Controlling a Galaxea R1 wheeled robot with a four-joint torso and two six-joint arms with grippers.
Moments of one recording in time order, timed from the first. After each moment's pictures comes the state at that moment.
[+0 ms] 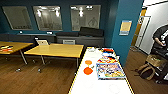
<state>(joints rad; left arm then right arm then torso) 1.30 2.40 -1.76 1.06 0.19 -1.01 -1.39 2.58 -1.97 -0.27 0.10 0.65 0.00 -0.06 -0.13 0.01</state>
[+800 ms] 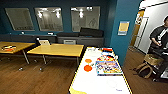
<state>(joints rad) 1.40 2.56 -1.98 1.07 0.12 -1.01 -1.47 2.73 -2.18 -0.34 0.10 0.65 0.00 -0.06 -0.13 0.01</state>
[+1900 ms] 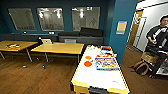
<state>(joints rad) 1.44 2.53 -2.02 1.07 -0.04 -1.01 -1.47 2.65 -2.02 -0.39 0.10 0.65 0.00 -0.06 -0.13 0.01</state>
